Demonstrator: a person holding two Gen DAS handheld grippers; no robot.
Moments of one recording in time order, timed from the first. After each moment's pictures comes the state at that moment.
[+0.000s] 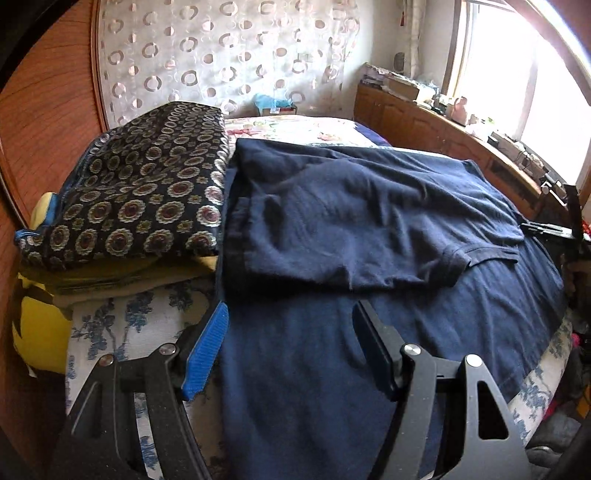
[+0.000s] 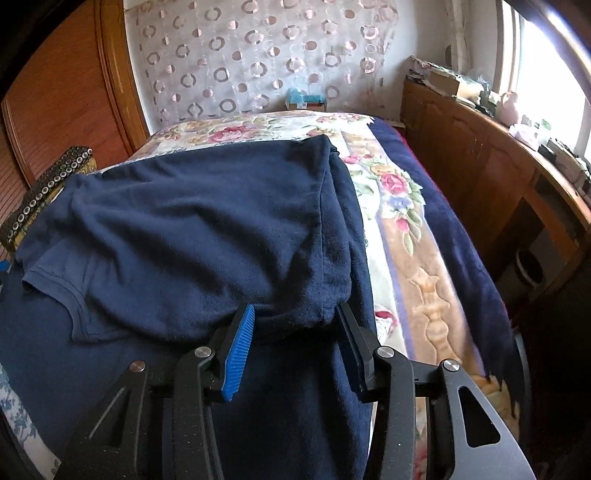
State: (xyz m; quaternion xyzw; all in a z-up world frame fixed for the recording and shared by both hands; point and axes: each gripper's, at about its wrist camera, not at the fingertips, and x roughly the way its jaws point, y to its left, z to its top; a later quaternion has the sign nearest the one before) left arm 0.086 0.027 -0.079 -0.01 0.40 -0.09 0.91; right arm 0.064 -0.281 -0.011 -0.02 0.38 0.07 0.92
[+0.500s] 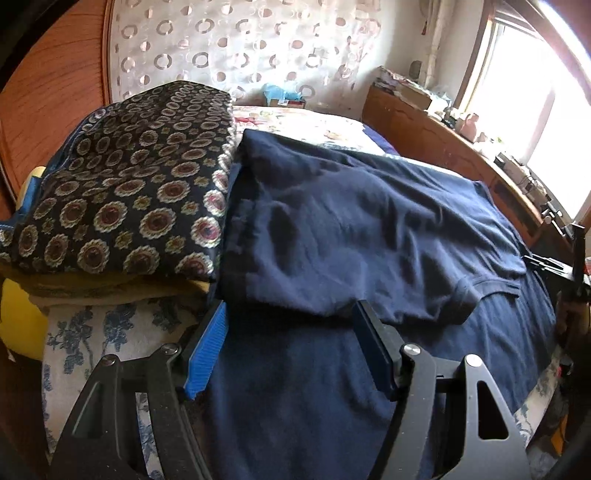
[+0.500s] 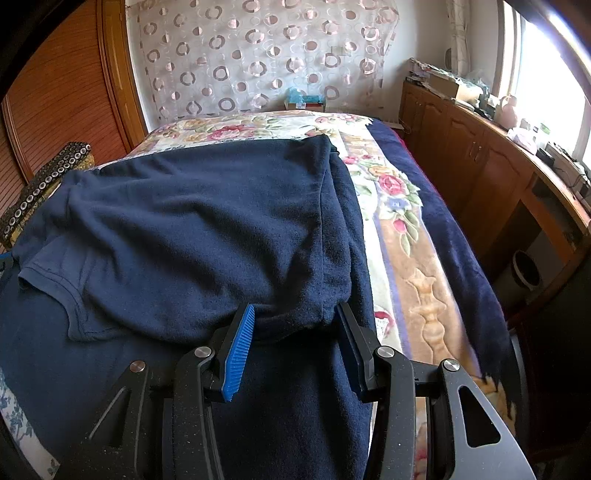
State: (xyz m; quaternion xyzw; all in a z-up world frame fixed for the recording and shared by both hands) left arm 0.114 0.034 -0.085 -0.07 0.42 -0.09 0.90; right arm 0.064 -0.278 -0.013 -0.03 0.38 0.07 0.92
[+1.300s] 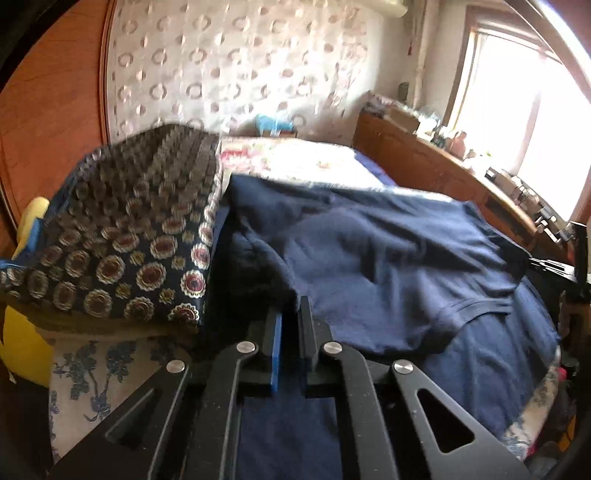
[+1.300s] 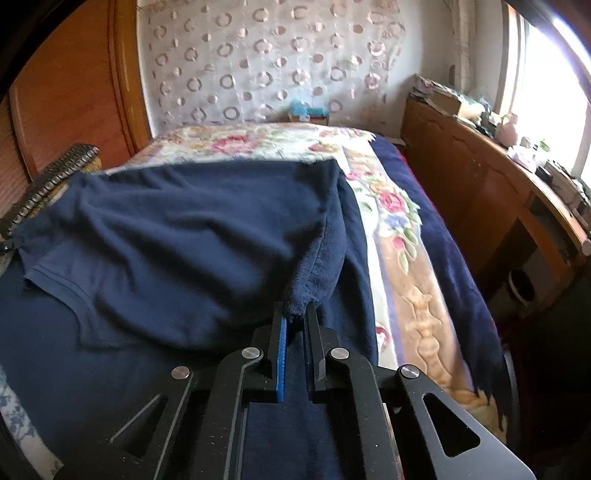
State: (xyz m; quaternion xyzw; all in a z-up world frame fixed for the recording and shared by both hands) left arm 0.107 0.030 -0.058 -0.06 0.35 -0.09 0.93; right arm 0.058 -0.271 0.002 -0.05 0.35 0.08 0.93
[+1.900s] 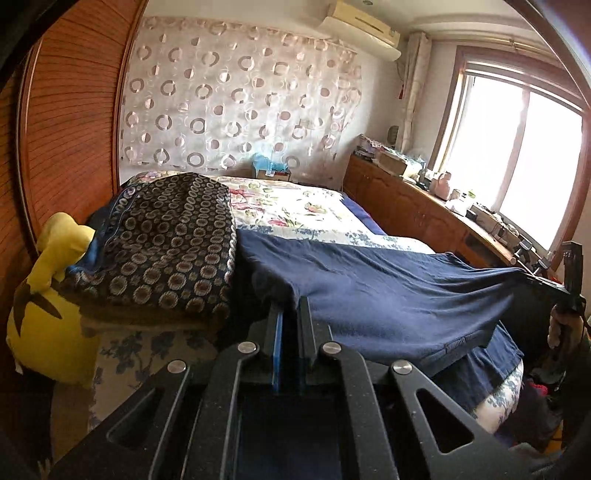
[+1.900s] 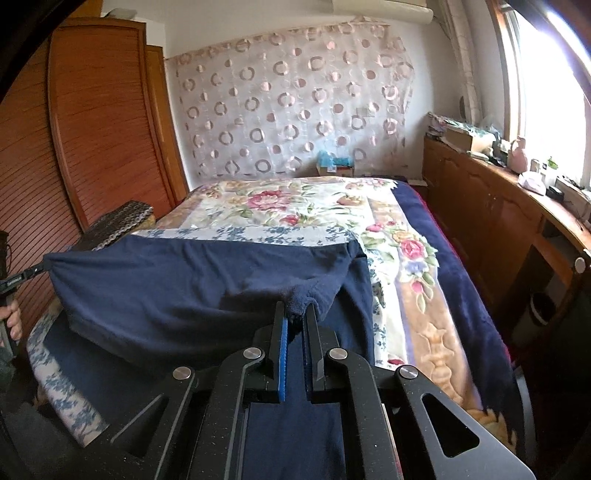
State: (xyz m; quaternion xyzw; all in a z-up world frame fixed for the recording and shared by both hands) left arm 0.038 0.059 -0.011 -0.09 0.28 -0.10 0.95; right arm -0.012 -0.302 0.053 -0.01 0.27 0.14 0.95
